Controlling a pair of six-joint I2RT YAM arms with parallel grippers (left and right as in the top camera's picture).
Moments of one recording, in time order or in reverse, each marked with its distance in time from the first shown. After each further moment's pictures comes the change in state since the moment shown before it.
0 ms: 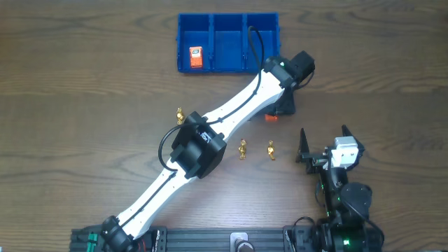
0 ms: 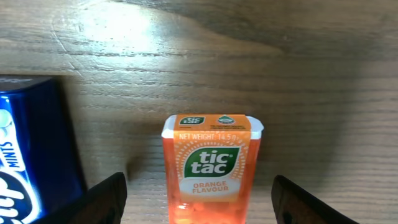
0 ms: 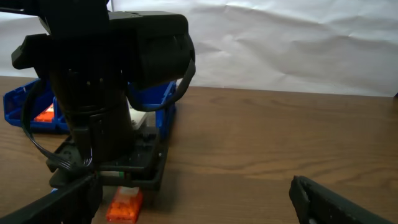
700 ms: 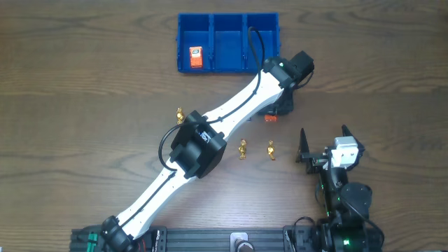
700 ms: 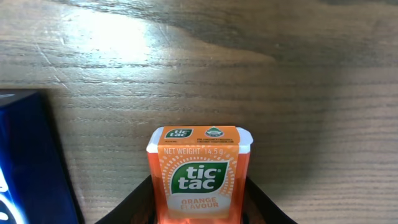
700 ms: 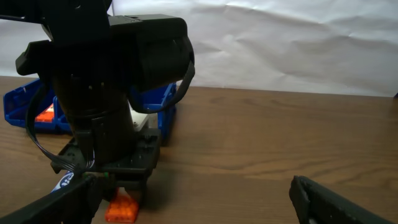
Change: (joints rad) left arm 0.004 -0.005 -0.034 0.042 0.010 0.019; right arm 0.000 0.000 0.000 0.000 0.000 0.000
